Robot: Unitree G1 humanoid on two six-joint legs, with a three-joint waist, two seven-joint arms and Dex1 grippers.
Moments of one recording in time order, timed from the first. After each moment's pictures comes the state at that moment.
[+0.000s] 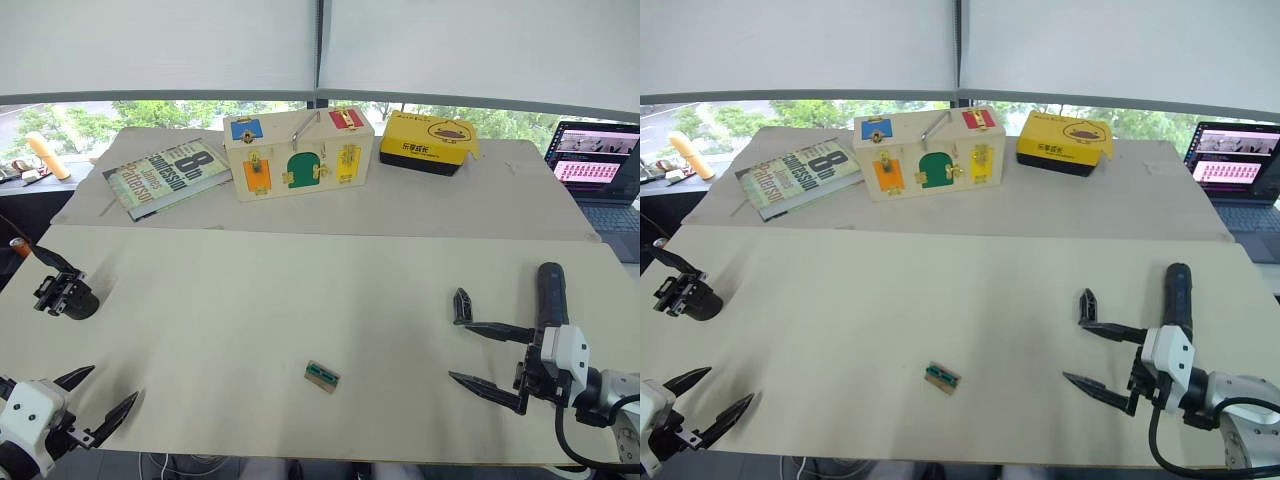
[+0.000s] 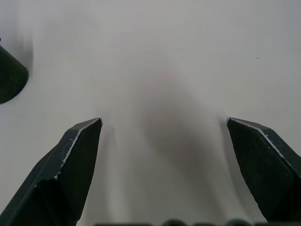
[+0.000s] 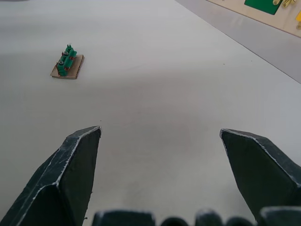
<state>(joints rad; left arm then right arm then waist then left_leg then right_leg) 0.63 0.60 0.64 -0.15 -0.35 -0.06 -0.88 0.27 -0.74 -0.33 -0.21 0.48 -0.06 1.19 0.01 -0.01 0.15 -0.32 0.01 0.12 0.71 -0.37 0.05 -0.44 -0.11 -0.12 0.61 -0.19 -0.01</state>
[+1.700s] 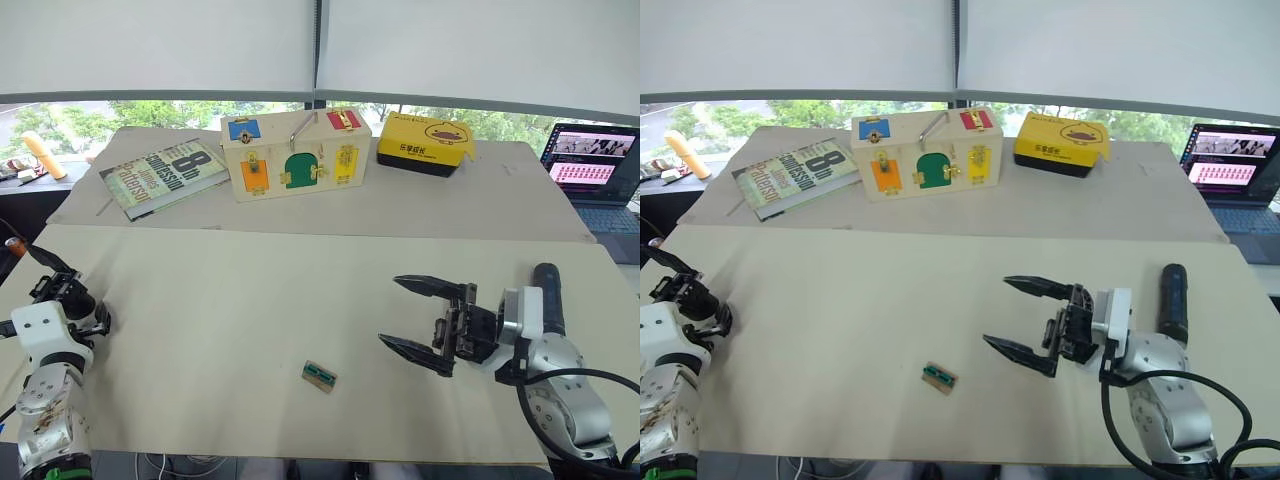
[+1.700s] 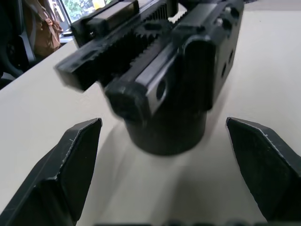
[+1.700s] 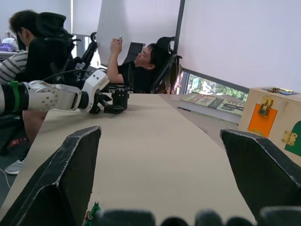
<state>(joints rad) -0.05 0.49 0.57 0.28 -0.27 0.10 -0.16 0.01 -0.51 -0.09 -0.39 0.64 0.00 1.10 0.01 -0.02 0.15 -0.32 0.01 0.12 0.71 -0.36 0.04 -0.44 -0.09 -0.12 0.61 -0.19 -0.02</state>
